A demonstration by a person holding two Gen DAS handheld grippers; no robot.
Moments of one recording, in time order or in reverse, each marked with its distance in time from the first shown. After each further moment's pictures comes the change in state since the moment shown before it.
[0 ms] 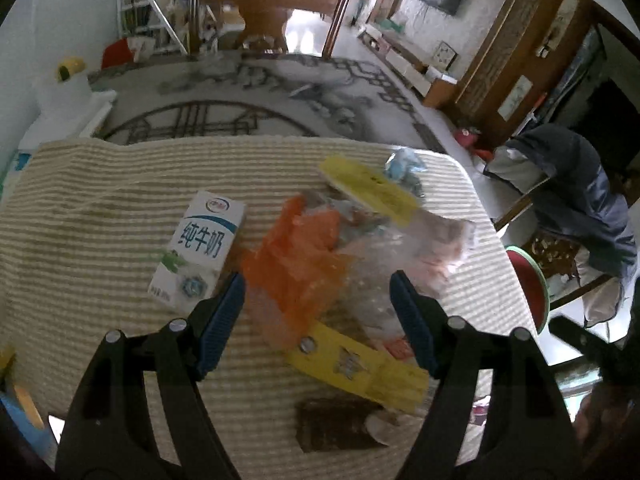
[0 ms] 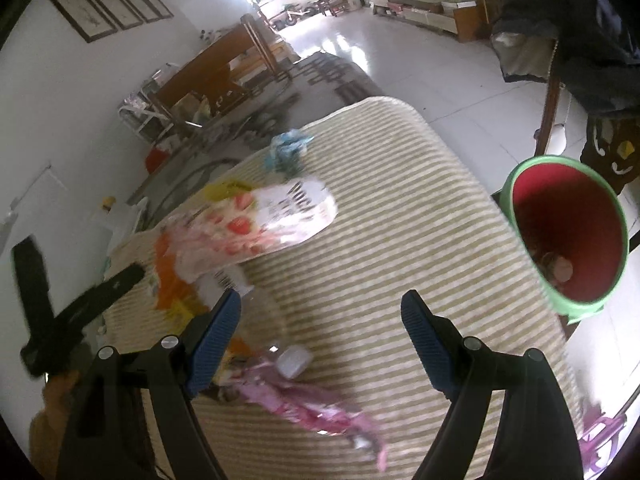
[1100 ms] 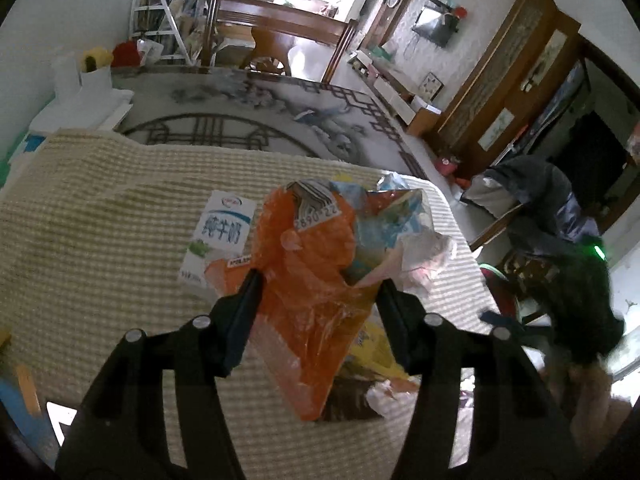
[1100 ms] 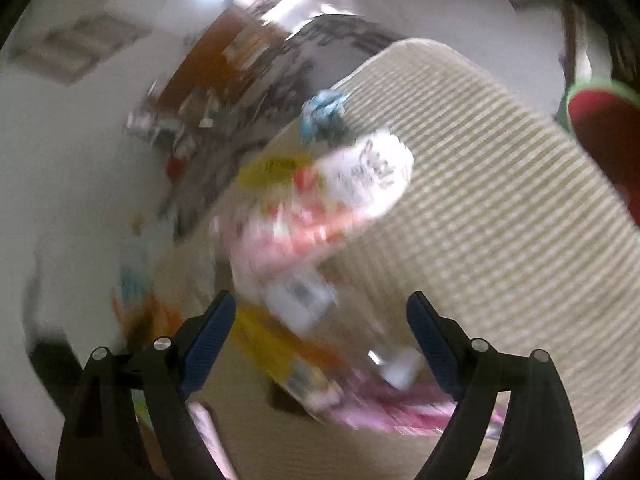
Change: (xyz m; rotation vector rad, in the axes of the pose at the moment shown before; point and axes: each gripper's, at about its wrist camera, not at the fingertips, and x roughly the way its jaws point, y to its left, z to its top) left arm -0.065 0.034 -0.029 -0.059 -0.104 -0.091; right arm 0.062 0.018 0.031 0.335 0.100 0.192
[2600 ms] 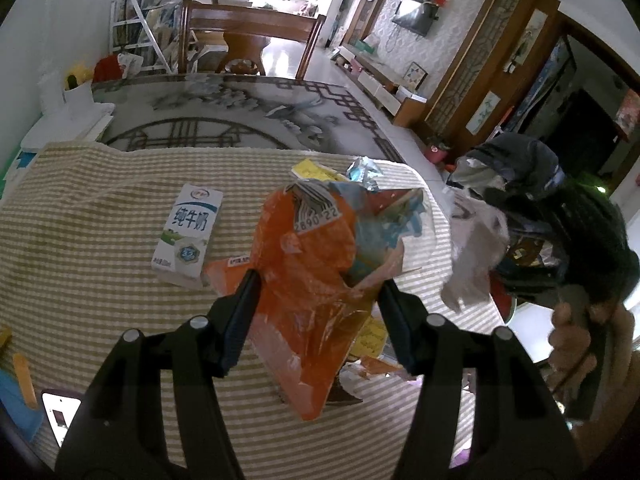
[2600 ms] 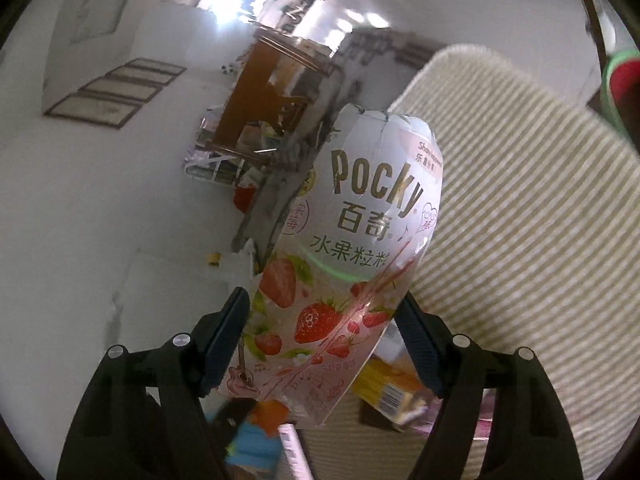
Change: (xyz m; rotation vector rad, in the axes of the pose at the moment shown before) left arm -0.002 -0.034 -0.019 0.082 0.000 -0.007; right arm -0.042 0.024 0.005 -0.057 -0.033 0.199
